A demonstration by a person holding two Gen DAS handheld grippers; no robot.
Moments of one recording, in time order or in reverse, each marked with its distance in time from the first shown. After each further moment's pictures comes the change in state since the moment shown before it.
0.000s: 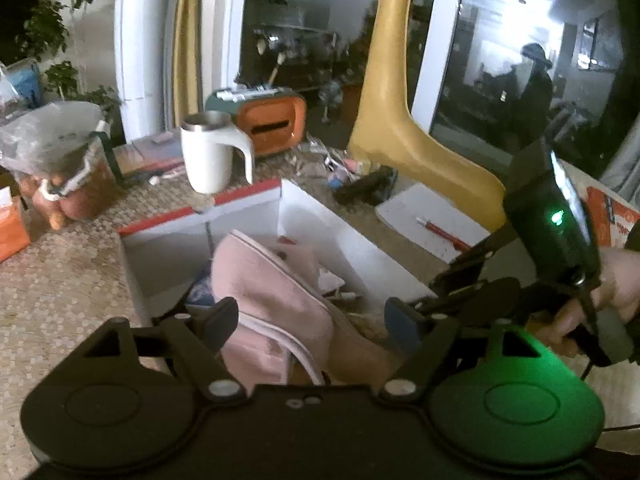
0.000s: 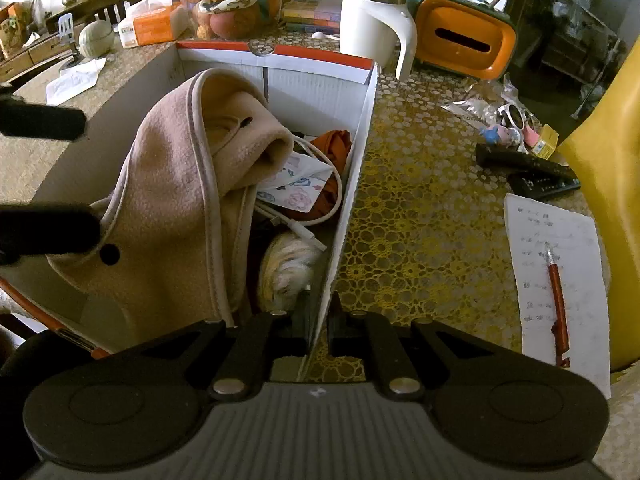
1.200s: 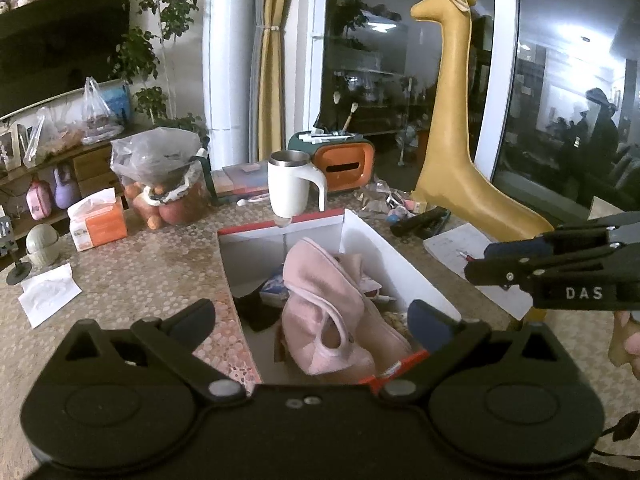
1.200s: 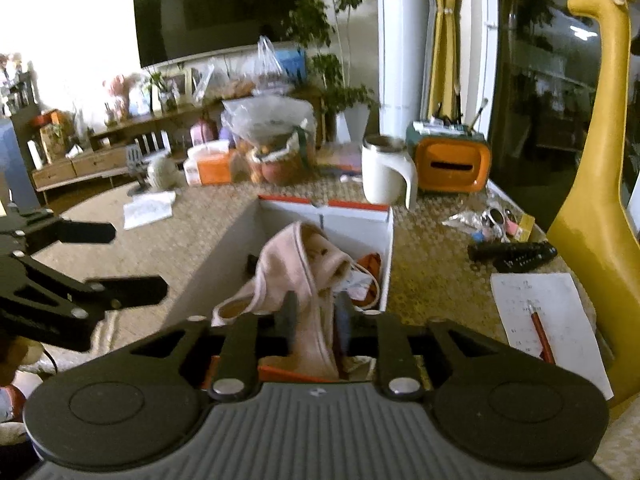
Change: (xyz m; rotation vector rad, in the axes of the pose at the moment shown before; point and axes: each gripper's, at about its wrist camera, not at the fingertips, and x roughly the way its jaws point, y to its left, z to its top) left arm -0.097 -0.031 -0.031 -0.095 -0.127 0.244; right arm -0.155 0.025 -0.052 0.081 -0.442 0.101
